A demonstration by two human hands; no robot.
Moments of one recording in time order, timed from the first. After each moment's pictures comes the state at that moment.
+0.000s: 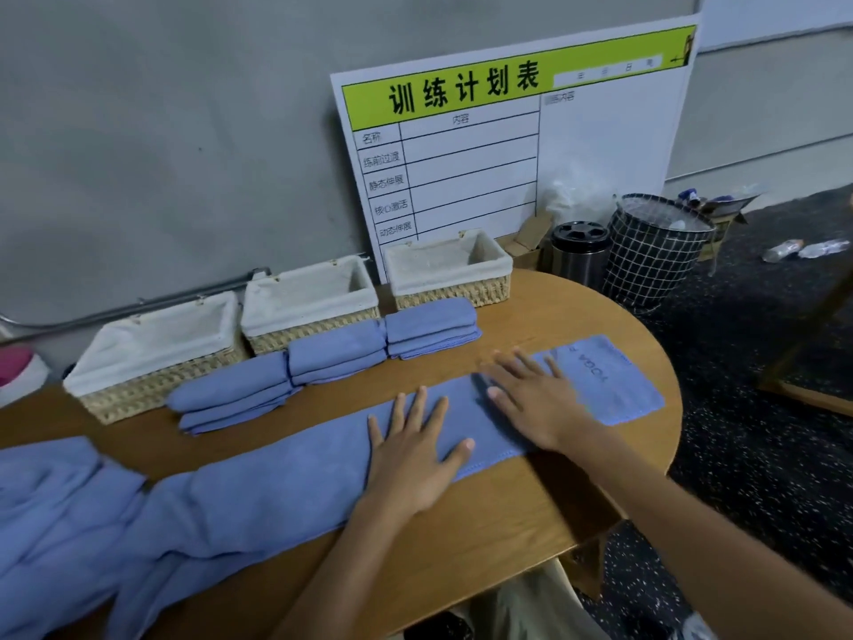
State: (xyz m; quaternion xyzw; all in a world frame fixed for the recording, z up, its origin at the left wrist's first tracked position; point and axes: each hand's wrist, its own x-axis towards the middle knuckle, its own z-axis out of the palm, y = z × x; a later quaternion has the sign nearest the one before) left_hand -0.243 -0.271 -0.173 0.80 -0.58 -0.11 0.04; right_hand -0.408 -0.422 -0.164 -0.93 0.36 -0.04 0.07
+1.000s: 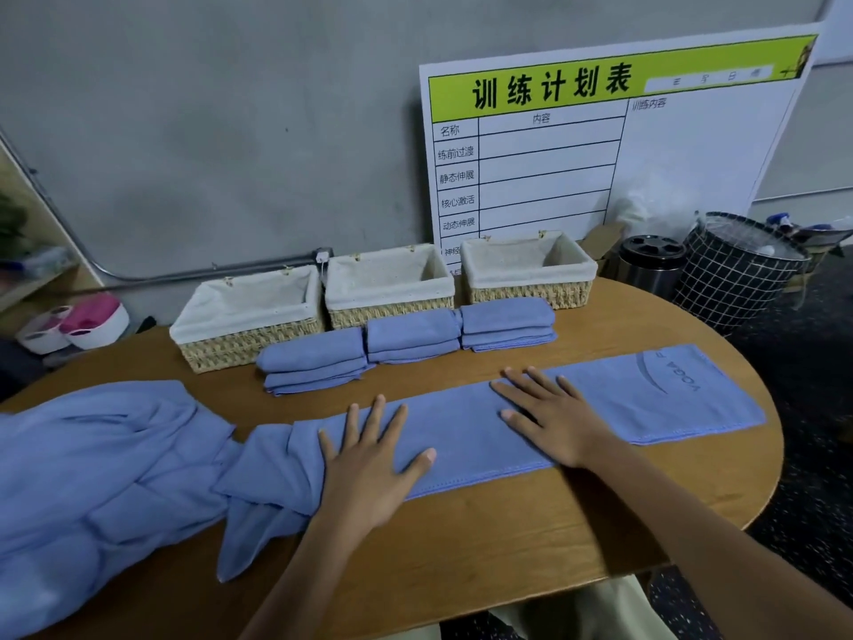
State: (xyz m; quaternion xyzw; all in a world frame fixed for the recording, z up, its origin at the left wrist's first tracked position) left_hand -0.153 -0.176 -0.179 0.87 -0.47 -0.09 0.03; right_hand -0.350 -0.395 -0.178 -0.95 0.27 0.00 0.12
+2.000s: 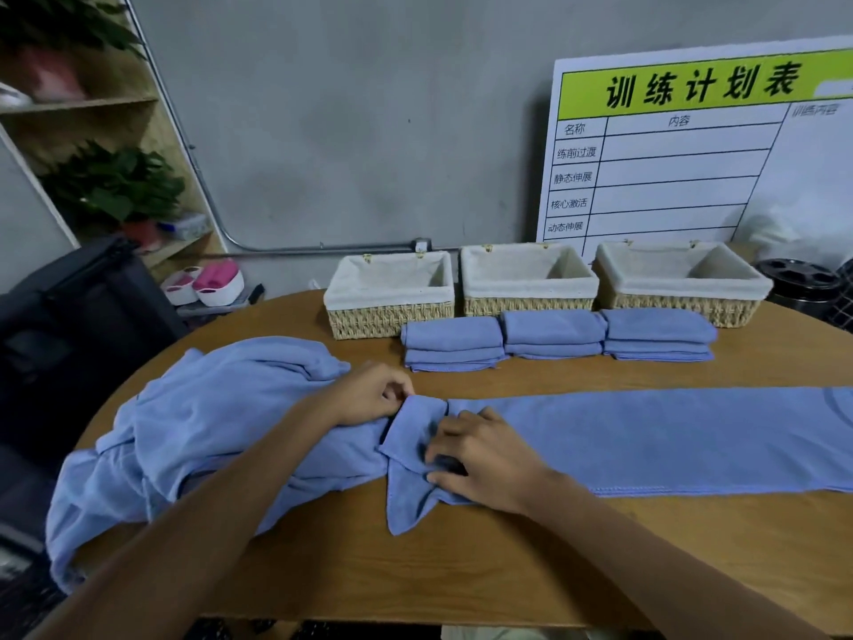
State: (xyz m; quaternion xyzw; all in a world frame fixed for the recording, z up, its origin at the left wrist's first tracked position) left_hand 0.046 -0.086 -0.129 0.77 -0.60 -0.16 0.18; right_hand -0.172 -0.199 -0.160 -0.99 -0.04 -0.12 0.07
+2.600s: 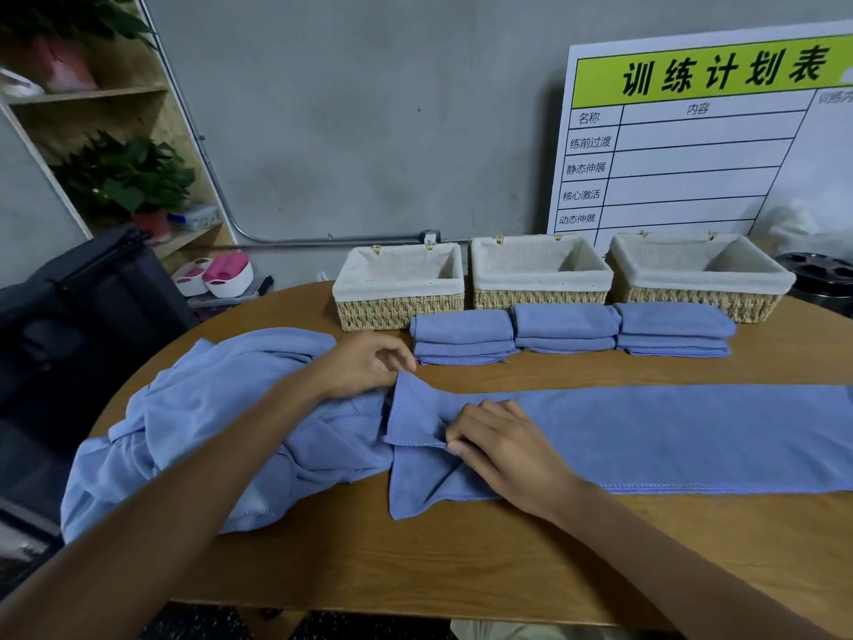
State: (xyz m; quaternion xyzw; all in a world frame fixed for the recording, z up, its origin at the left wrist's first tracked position) left_hand 0.053 -0.073 -0.102 0.76 -0.53 -0.20 0.32; right_hand -0.189 -0.199 -0.166 -0.95 -0.03 -0.27 0.13
